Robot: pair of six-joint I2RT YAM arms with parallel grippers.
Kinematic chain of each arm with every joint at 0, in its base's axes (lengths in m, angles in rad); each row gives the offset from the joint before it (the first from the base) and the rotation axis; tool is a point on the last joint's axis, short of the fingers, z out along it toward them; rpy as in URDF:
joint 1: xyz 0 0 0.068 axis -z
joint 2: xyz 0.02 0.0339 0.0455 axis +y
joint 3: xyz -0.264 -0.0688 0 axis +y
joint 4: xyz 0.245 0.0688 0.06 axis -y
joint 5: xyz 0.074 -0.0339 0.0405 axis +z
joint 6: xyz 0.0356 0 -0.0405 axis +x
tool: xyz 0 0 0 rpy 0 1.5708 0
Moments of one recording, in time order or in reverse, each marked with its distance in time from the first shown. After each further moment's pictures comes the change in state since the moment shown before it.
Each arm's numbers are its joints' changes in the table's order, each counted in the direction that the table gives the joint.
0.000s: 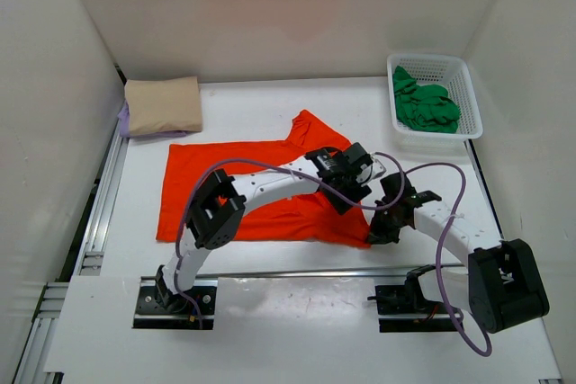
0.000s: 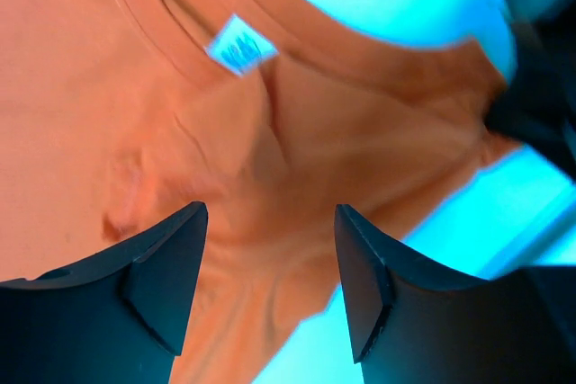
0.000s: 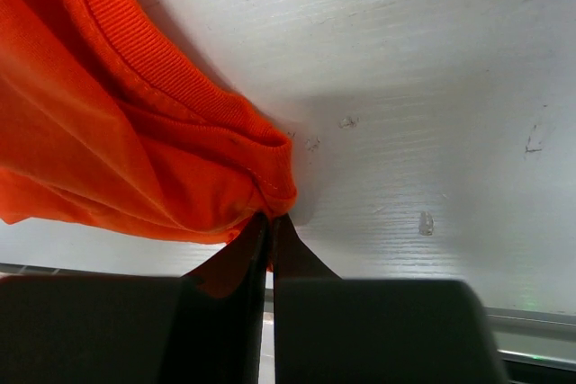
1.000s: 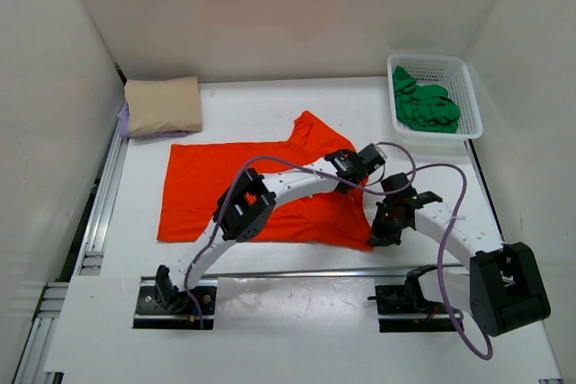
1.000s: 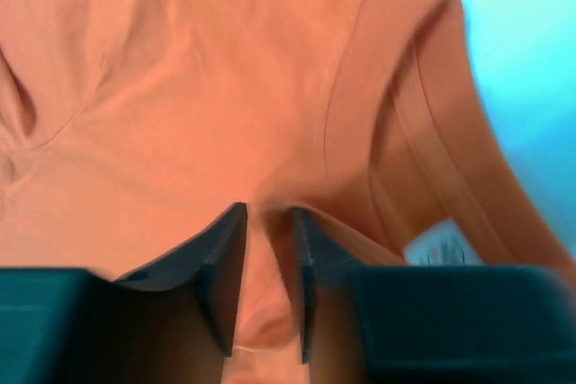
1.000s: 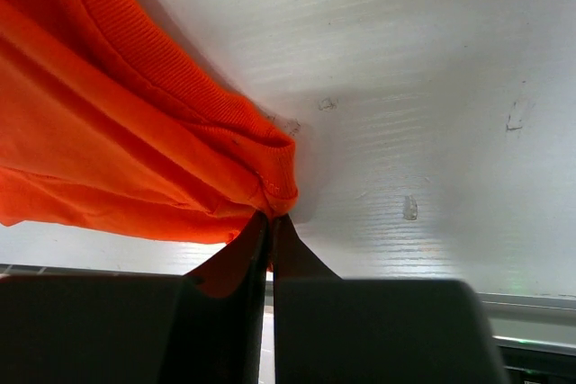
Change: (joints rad) left arm -0.022 0.296 -0.257 0.074 0.410 0.001; right arm 0.000 -0.019 0.002 -0.039 -0.016 -0.006
